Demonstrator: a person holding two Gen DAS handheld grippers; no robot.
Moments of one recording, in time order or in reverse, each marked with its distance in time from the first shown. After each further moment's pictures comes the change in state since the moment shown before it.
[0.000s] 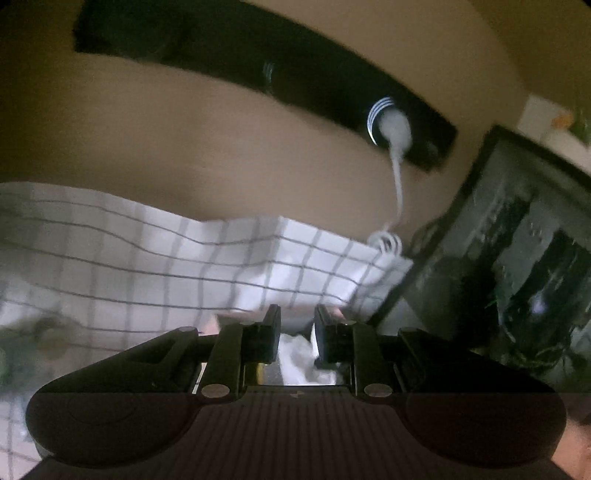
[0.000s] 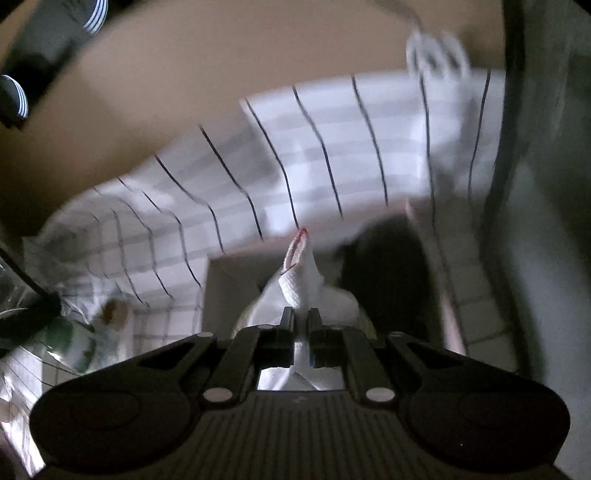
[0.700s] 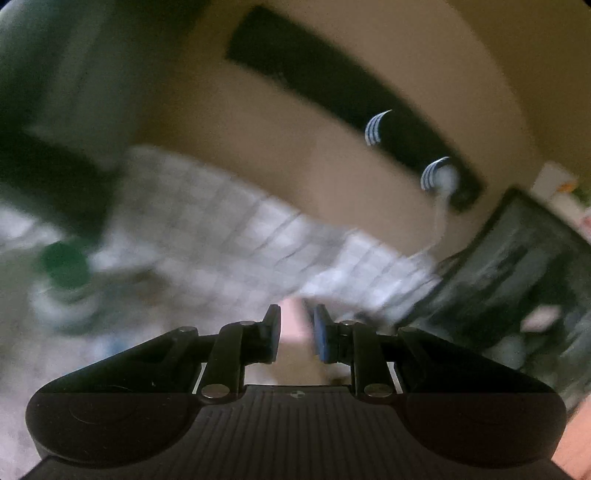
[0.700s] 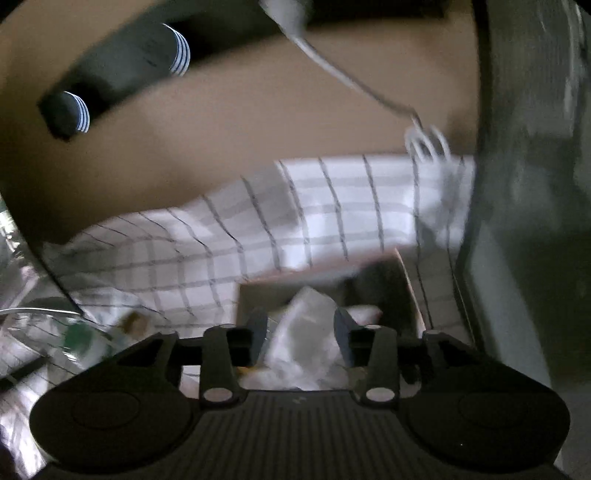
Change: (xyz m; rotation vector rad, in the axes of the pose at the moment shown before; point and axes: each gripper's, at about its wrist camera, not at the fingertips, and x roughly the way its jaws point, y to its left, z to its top) left arm -0.098 0.090 -0.049 -0.158 -0.056 0.067; right arm -0.091 0.040 -0.007 -0.096 -0.177 -0.032
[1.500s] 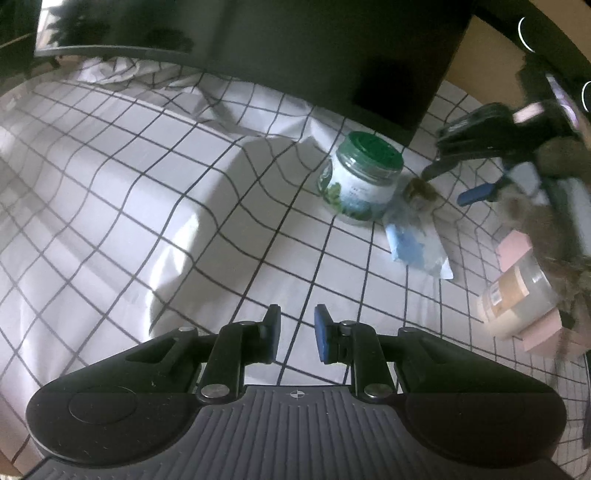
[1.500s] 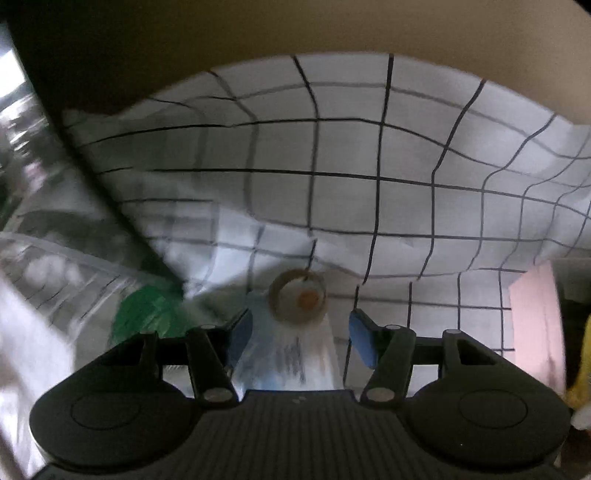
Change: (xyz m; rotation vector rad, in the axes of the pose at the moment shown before) left arm -0.065 0.128 -0.070 -0.139 0.145 0.494; right arm 0.207 0.249 -0.015 -0.150 0.338 -0.010
